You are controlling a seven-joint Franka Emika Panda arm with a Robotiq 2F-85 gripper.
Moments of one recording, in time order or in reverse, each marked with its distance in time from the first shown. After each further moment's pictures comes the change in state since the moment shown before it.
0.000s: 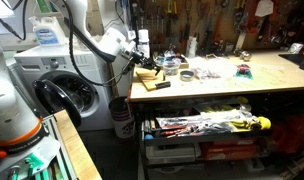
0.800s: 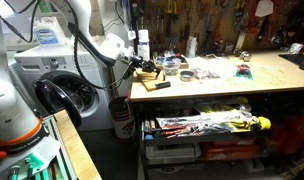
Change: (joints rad) arm 0.000 0.063 0.044 0.004 -0.097 -0.120 0.137
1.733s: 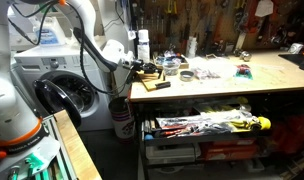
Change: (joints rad) arm 0.000 0.075 0.027 0.008 -0.160 -0.135 0.099
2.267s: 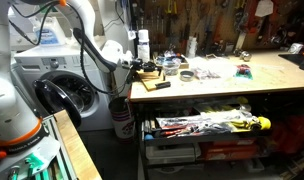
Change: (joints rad) arm 0.001 0.005 0.022 -0.006 -0.038 -0.070 0.026
